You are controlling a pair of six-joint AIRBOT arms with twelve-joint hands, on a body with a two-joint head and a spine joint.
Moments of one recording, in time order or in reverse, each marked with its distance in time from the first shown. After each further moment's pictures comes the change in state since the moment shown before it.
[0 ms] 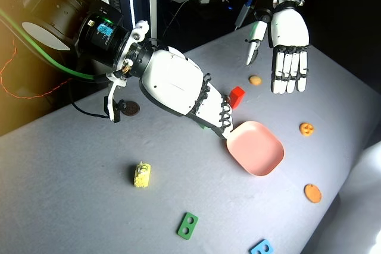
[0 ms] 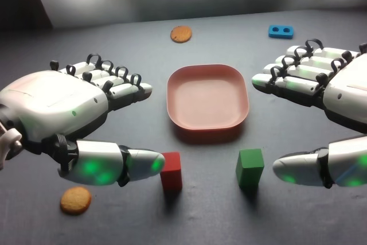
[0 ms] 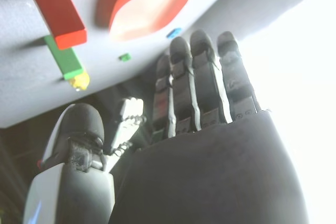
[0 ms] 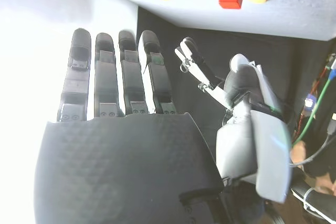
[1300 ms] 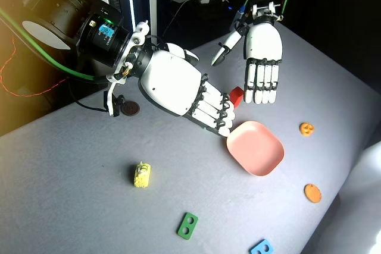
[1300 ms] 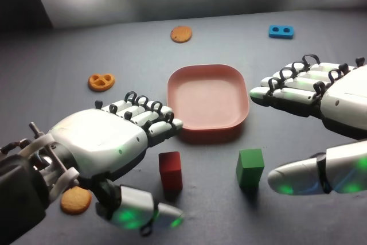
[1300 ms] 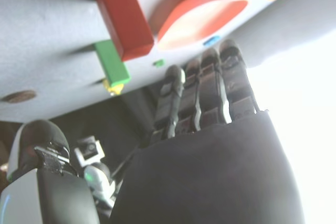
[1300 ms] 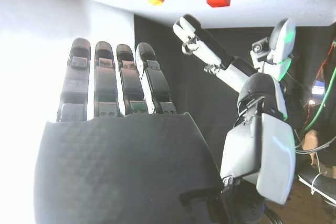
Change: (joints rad) left arm 0.070 -0.188 0.014 -0.156 -0.085 0.181; right arm 0.008 0.000 -0.005 -0.001 -0.064 0.142
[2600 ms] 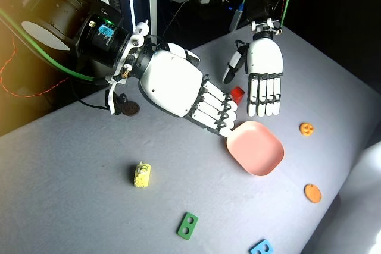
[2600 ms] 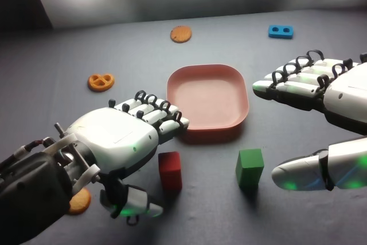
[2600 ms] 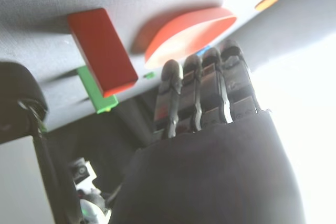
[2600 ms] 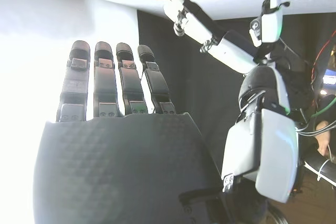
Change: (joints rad) left arm 0.009 -0.112 0.100 0.007 -0.031 0.010; right arm -0.001 0.002 0.006 0.000 0.016 0.018
